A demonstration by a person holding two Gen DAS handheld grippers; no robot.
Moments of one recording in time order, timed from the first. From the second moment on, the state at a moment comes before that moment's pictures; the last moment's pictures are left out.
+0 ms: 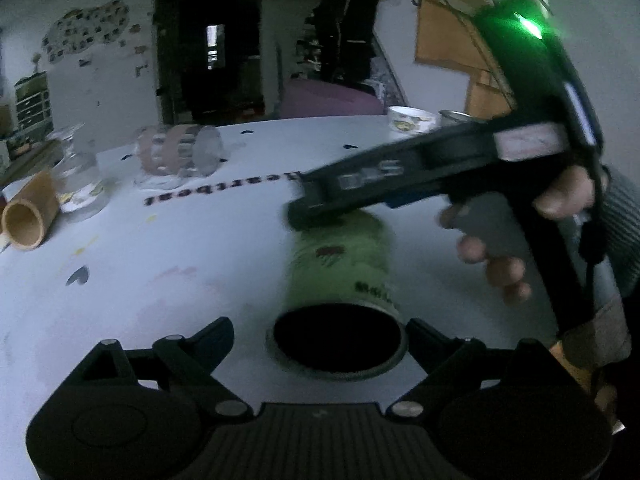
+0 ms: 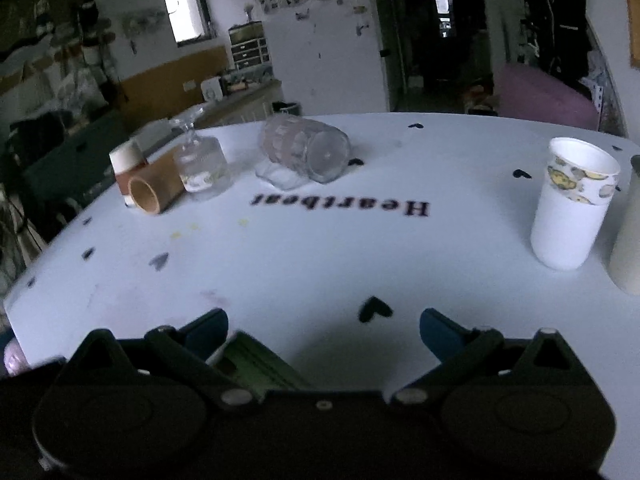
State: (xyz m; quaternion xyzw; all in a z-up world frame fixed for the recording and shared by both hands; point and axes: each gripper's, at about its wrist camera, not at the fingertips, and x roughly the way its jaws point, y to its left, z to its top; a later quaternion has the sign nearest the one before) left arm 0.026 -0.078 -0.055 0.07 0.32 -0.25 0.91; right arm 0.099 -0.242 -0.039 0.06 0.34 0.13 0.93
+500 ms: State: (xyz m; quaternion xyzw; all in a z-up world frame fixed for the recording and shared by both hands) left arm 0.045 -0.025 -0.056 -0.06 0.31 -0.18 0.93; right arm 0.045 -0.297 -0.047 0.12 0.35 0.07 0.93
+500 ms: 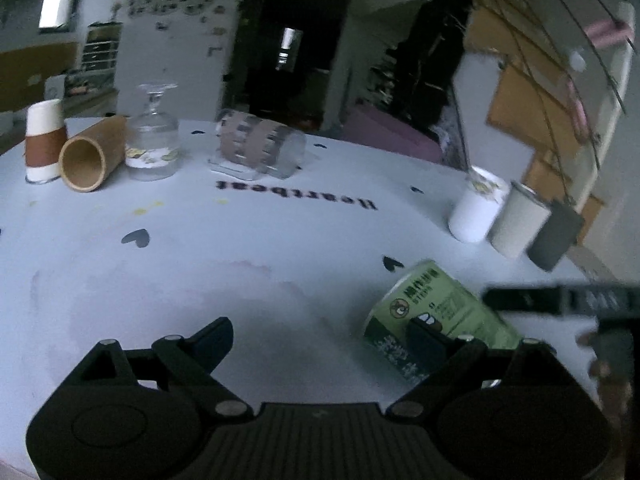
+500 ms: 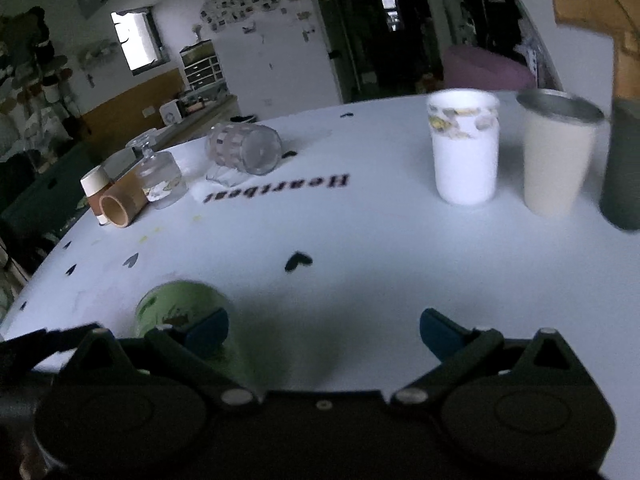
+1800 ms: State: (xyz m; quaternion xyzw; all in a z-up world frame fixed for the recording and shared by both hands) left arm 0.026 0.006 -0.063 -0.11 0.31 -0.17 0.93; right arm 0.133 -0.216 -0.030 0.09 0.53 0.19 0.82
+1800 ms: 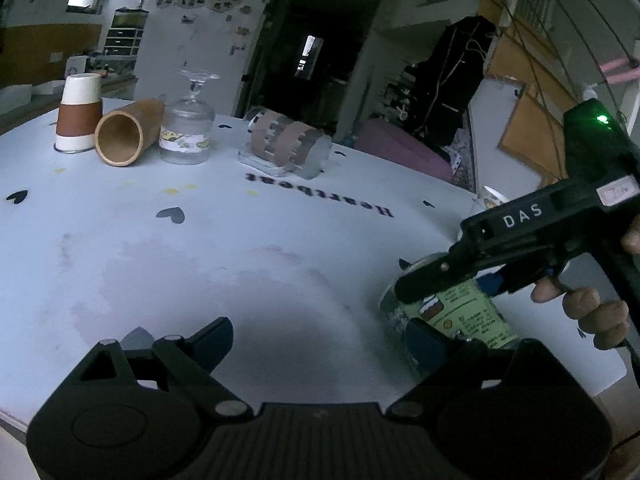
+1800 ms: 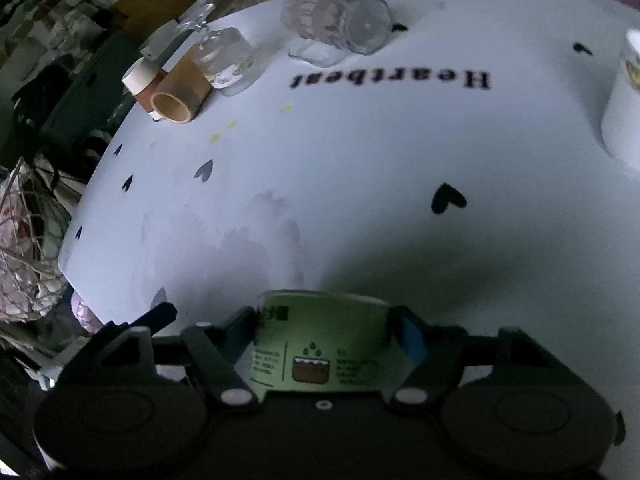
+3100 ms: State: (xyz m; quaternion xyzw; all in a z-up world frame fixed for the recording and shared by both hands) left arm 0.029 -0.002 -0.064 -0.09 0.31 -0.17 0.93; right arm 0.199 -0.261 -0.035 -0.01 0.26 -0.08 0.96
